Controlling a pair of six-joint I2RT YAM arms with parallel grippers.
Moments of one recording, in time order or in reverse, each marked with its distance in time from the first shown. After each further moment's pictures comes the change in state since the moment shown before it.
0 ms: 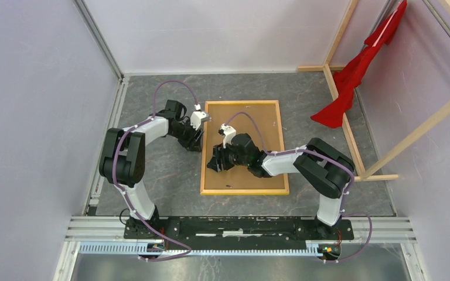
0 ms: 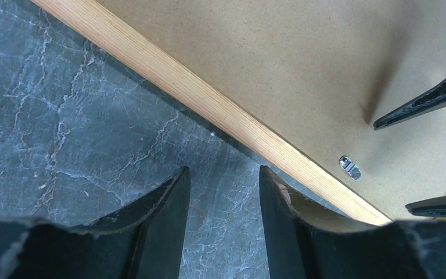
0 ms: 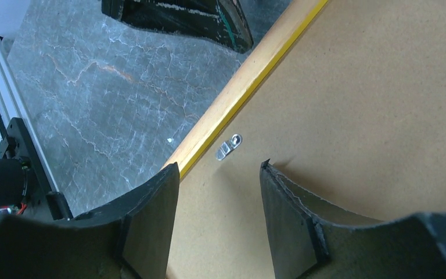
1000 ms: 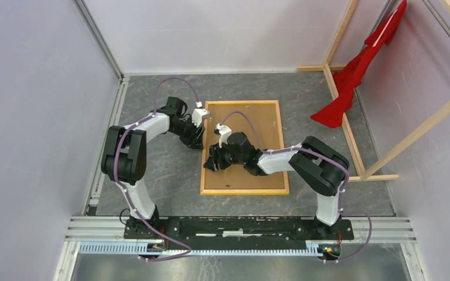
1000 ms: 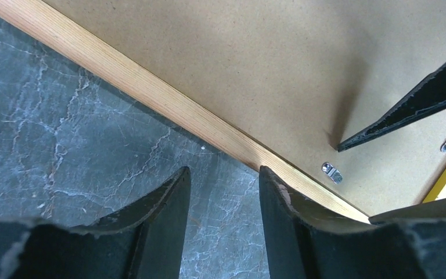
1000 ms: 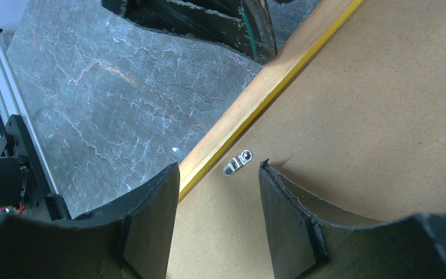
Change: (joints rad) left arm -0.005 0.025 0.066 -0.056 0.052 0.002; right arm 0.009 0.058 0.072 -0.026 -0.022 -0.021
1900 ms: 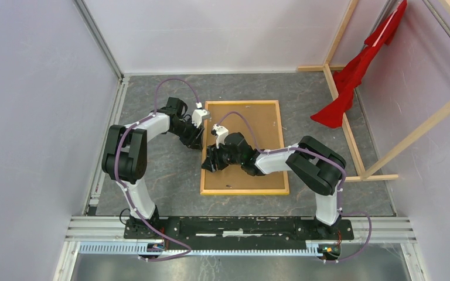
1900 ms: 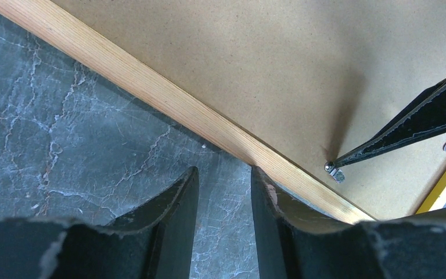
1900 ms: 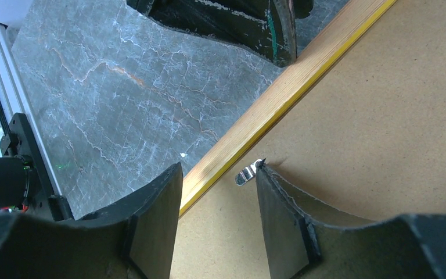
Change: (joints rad) left arm 0.001 0.021 0.001 -0.006 -0.002 0.000; right arm 0.017 0.028 0.028 0.003 -0.006 0.000
